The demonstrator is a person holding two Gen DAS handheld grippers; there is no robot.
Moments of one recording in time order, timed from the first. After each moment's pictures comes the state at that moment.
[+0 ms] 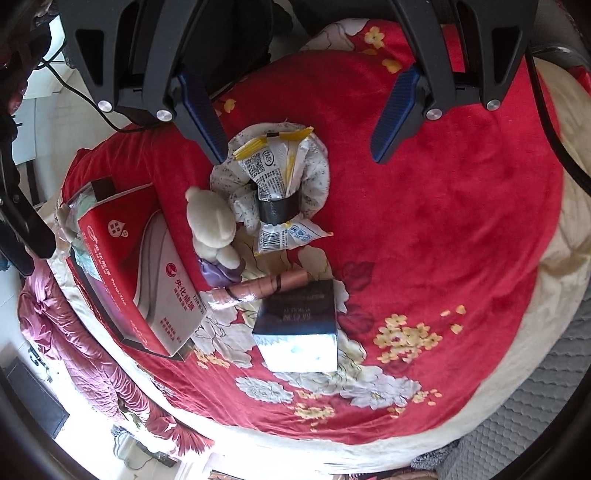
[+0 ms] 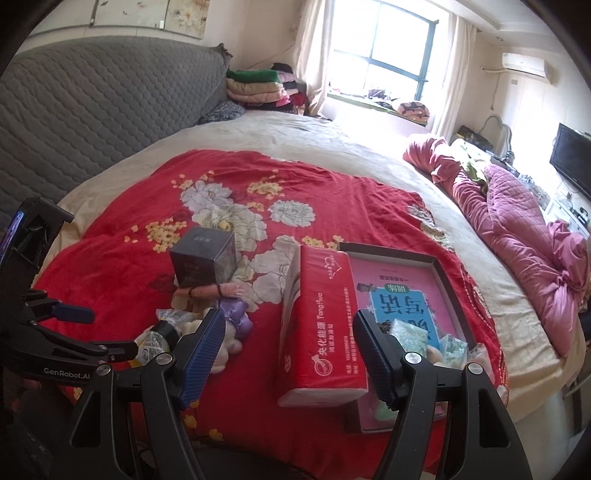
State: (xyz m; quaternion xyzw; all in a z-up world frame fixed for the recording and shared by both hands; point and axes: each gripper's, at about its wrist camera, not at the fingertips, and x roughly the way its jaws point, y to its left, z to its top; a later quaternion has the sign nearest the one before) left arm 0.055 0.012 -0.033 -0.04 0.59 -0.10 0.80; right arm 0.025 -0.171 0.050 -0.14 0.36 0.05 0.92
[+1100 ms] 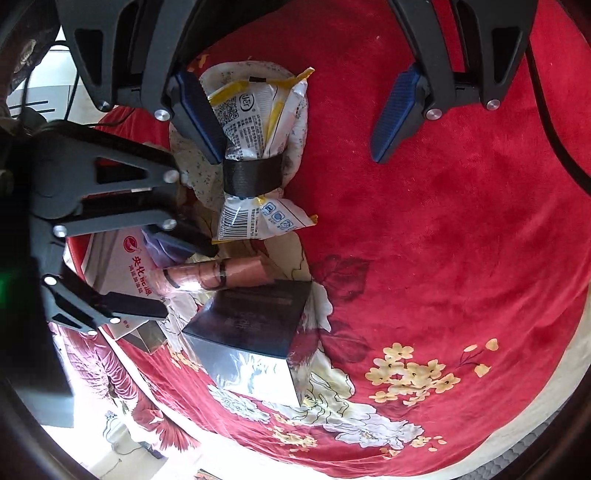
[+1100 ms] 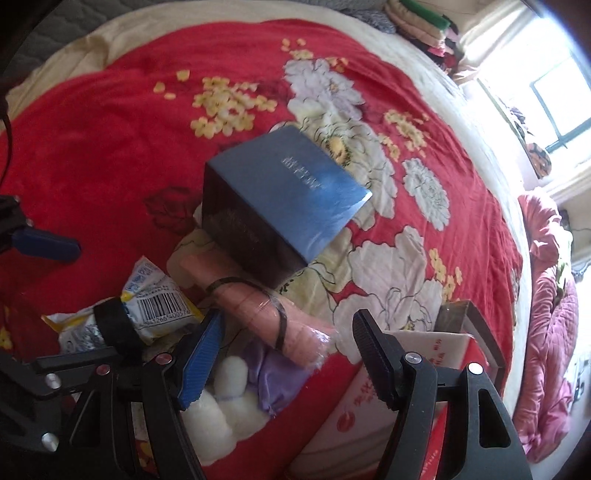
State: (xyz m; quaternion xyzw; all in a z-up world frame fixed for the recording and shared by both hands) left arm 0.104 0.043 -0.094 -0.11 0.60 -0.13 0.78; right arm 0.165 -0.061 -0.083 -0.39 0.51 0.18 0.75
